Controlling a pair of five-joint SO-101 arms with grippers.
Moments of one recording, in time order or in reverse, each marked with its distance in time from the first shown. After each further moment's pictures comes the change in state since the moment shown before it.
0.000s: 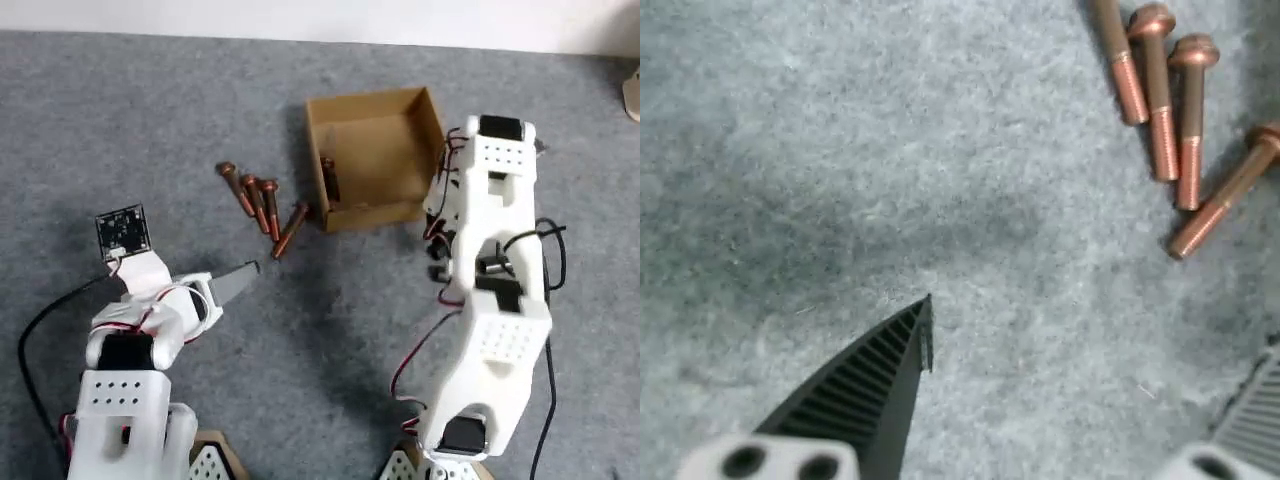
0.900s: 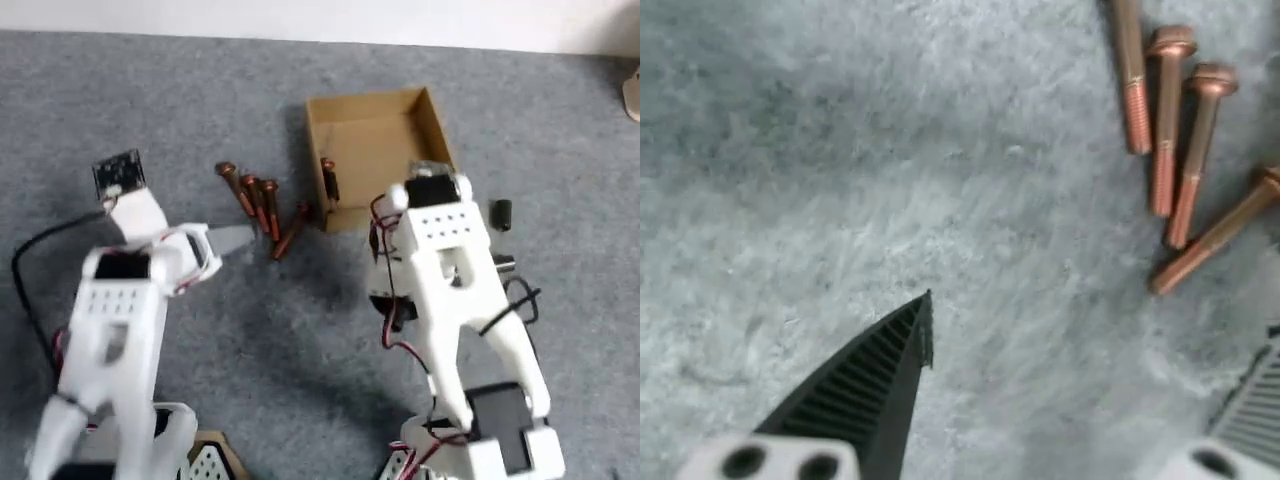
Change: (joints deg) left arm 0.0 34.5 -29.3 6.3 5.9; right arm -18.0 -38.4 41.9 -2.4 12.2
